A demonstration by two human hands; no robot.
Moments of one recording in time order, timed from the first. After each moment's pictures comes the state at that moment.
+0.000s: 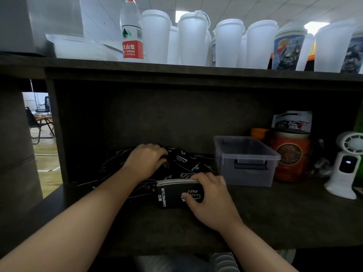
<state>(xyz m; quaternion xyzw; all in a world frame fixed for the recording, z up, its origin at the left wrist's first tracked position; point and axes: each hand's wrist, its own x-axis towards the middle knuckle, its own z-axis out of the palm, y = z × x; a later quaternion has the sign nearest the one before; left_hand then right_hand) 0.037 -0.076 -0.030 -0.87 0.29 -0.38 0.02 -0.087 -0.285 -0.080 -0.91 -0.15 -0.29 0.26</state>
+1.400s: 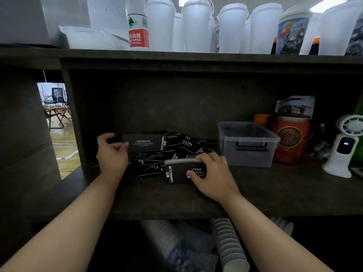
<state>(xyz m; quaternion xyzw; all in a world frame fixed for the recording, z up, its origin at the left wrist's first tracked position) -0.034 -0.025 -0.056 -0.73 -0.10 -0.39 -0.54 -0.088 -0.284 -0.078 -0.92 -0.13 -0.28 0.26</state>
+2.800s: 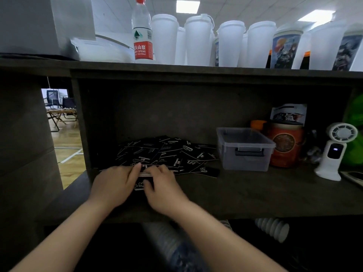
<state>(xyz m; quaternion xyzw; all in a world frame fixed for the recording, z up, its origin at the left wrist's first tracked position) -0.107 -0.007 -0.060 -0.94 0.06 -0.31 -0.13 -0.116 -0.160 -0.066 -0.89 -0.24 -0.15 0.36</state>
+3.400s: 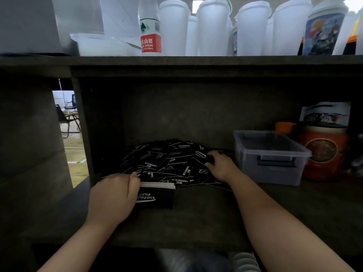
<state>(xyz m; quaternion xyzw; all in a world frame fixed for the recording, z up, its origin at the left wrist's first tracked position) -0.086 -0.011 -0.079 -0.89 0.03 -0.43 -0.15 0.059 -0.293 -0.067 -0.97 -0.05 -0.10 0.23</state>
